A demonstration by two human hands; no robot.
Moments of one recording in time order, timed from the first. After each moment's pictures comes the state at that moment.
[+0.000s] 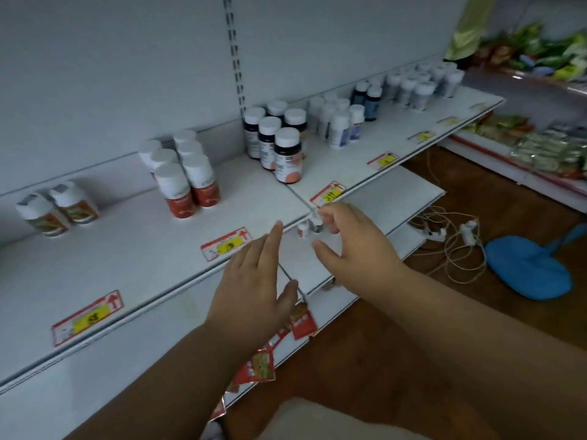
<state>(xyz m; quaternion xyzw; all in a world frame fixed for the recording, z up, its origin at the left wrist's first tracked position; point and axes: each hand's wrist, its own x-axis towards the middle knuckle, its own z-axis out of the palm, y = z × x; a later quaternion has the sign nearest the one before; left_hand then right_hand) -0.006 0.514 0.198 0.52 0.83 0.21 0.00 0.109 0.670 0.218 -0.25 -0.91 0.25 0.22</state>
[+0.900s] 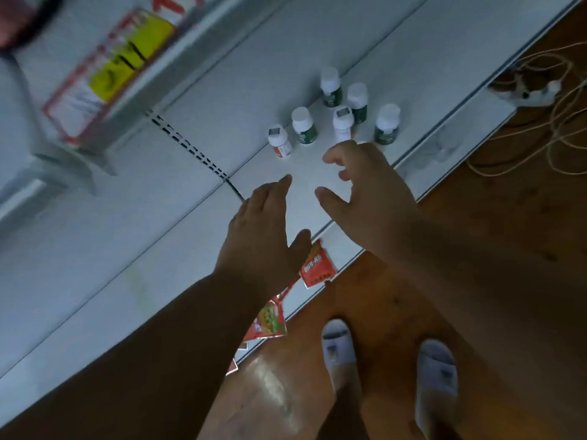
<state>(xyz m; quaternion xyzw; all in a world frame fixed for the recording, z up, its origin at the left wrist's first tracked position) 0.061 0.800 0.000 0.46 0.86 0.09 0.17 0.171 0.926 -0.010 -0.36 -0.84 0.37 0.13</state>
